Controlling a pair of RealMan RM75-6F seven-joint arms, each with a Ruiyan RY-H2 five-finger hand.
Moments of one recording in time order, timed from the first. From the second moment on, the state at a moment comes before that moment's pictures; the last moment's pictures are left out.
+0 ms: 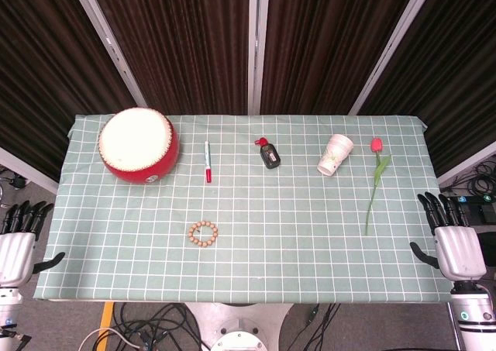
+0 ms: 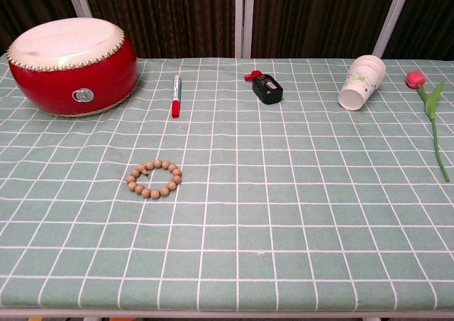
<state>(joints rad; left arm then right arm) -0.06 -1.18 -0.04 -1.57 1.46 1.52 0.11 0.12 -1.12 0.08 -1.62 -1.49 1.44 -0.10</state>
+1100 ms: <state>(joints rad) -0.58 -1.31 -0.02 -1.41 1.94 1.12 -0.03 0.08 -1.07 0.08 -1.67 -1.50 1.52 -0.14</state>
